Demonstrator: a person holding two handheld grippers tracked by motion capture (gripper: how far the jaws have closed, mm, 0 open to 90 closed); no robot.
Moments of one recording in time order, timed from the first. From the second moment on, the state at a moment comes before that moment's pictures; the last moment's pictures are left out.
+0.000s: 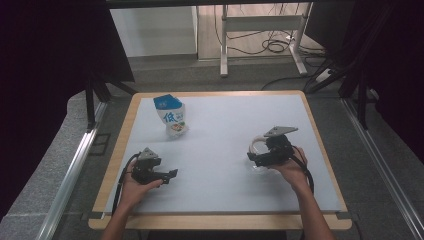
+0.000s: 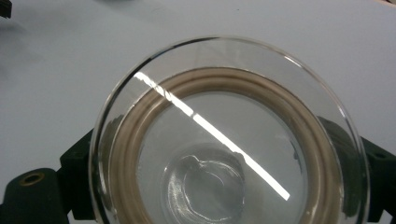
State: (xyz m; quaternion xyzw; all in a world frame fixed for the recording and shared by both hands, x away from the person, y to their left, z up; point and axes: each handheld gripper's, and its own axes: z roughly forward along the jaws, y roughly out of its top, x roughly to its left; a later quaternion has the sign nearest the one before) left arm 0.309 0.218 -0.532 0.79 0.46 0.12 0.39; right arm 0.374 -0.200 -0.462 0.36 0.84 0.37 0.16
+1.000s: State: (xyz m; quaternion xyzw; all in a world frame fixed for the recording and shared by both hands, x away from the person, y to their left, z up) left arm 0.311 0.221 -0.532 0.78 0.46 0.12 0.40; right arm 0.371 -0.196 -0.460 0.35 0.84 0.37 0.16
